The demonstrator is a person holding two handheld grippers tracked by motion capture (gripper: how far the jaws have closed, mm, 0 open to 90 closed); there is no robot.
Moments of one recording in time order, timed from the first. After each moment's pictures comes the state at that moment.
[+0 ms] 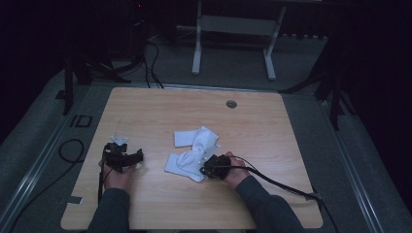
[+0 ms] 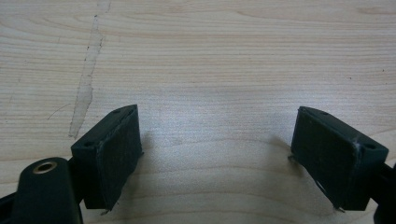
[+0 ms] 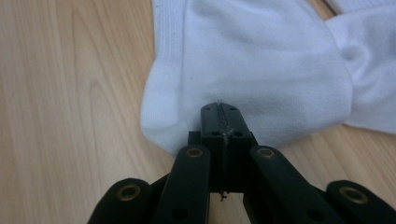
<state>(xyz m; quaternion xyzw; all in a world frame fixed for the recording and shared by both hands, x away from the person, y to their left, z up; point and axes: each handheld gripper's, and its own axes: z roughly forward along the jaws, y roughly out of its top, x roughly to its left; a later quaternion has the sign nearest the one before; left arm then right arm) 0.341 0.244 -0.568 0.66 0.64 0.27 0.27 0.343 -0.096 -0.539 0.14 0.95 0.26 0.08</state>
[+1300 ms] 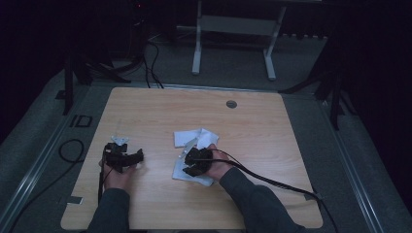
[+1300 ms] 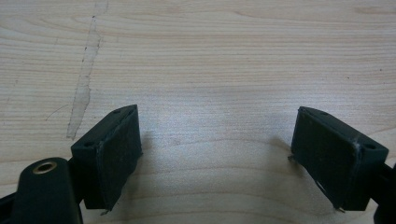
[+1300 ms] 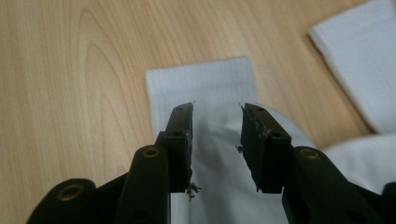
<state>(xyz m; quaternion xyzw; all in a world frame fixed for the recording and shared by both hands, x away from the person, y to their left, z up) 0.342 0.244 -0.568 0.66 0.64 0.27 0.28 0.352 -0.034 -0.519 0.11 0.96 0.25 0.07</state>
